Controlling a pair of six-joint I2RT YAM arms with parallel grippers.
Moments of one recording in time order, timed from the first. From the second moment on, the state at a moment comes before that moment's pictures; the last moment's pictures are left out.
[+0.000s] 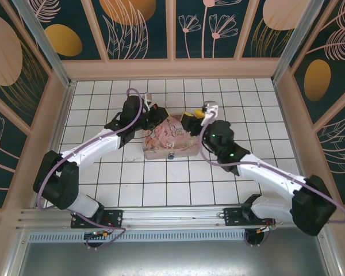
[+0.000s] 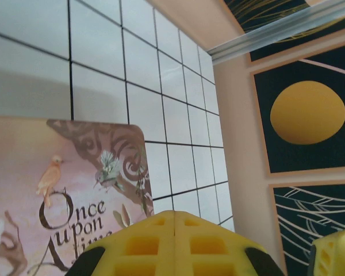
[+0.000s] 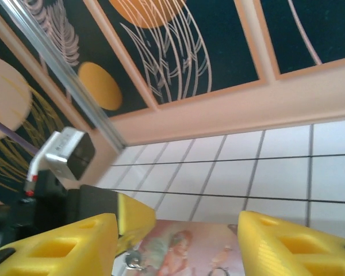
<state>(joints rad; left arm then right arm) -0.55 1.52 1.01 0.11 0.33 -0.98 0.68 1.12 0.66 0.41 0.09 0.51</state>
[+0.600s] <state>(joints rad) -0.55 1.40 0.85 0.65 0.38 -0.87 0.52 1.35 0.62 0.89 -0.43 1.04</state>
